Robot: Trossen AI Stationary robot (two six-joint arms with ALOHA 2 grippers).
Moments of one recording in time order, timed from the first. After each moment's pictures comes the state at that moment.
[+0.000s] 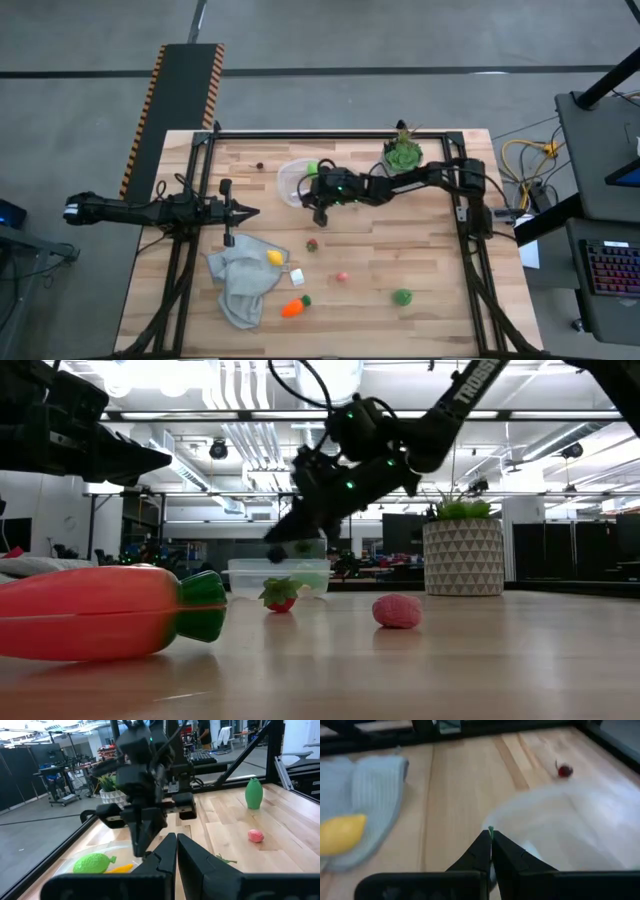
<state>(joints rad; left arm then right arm) -0.05 0.29 0.00 0.20 -0.16 0.16 -0.17 2.01 1.14 0.41 -0.09 0.03</state>
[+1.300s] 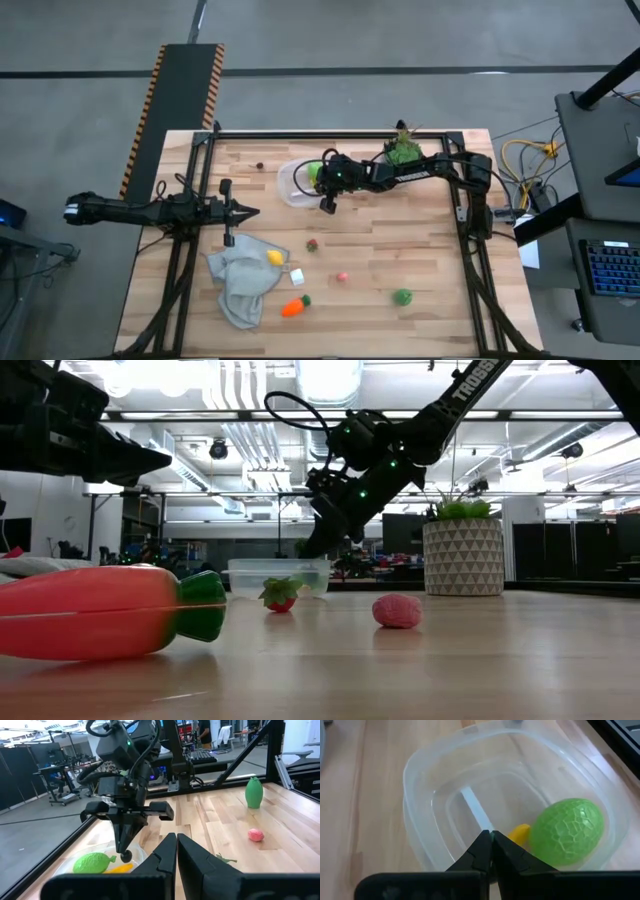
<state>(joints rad) -0.05 0.29 0.00 0.20 -0.16 0.16 -0.26 1.96 1.16 0.11 -0.02 -0.05</state>
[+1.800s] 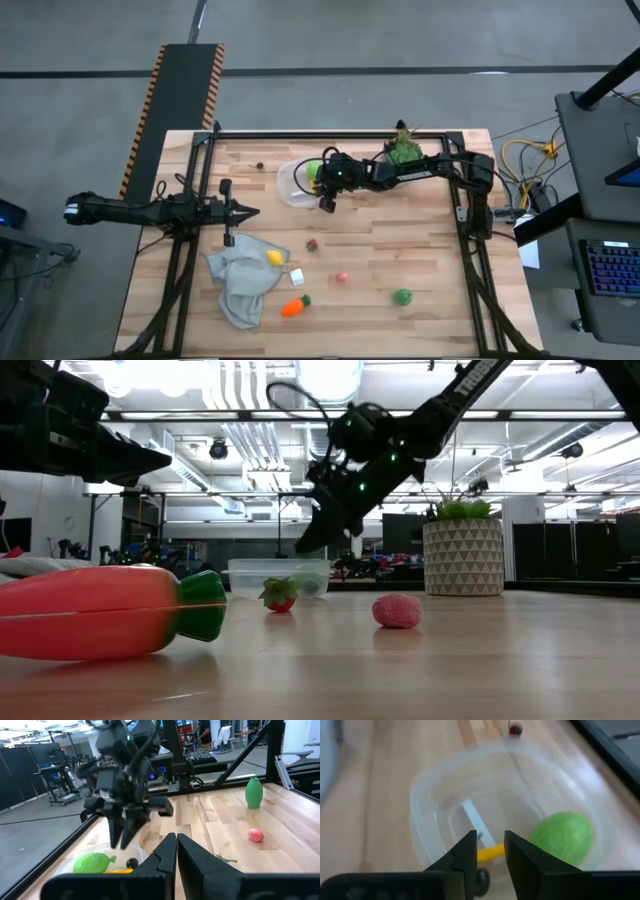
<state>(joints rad) -0.05 0.29 0.00 0.20 -0.16 0.16 -0.26 1.93 1.17 0.11 -0.03 -0.04</state>
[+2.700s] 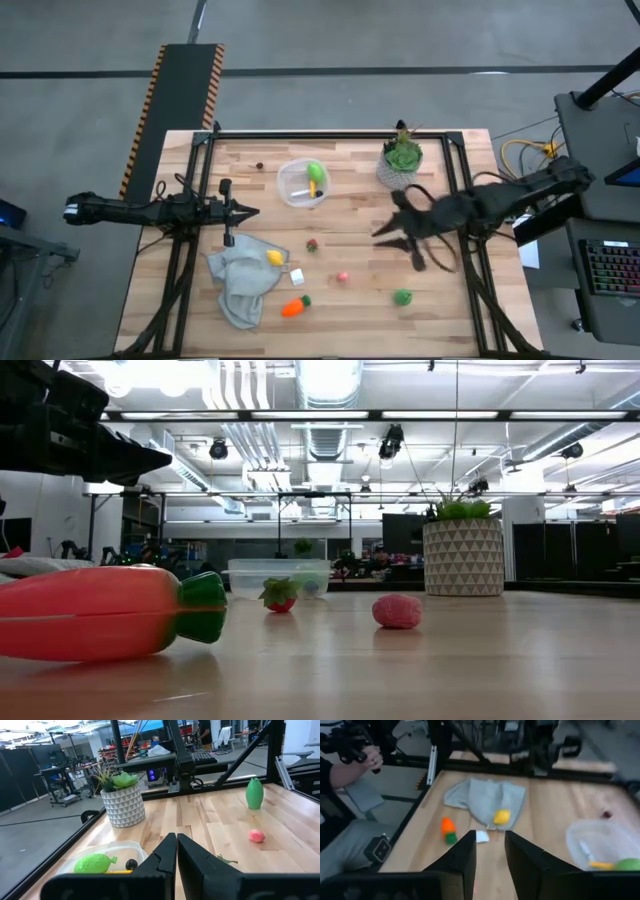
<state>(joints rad) -0.05 0.29 0.00 0.20 -0.16 0.17 0.36 1.06 0.97 -0.32 0.15 0.09</state>
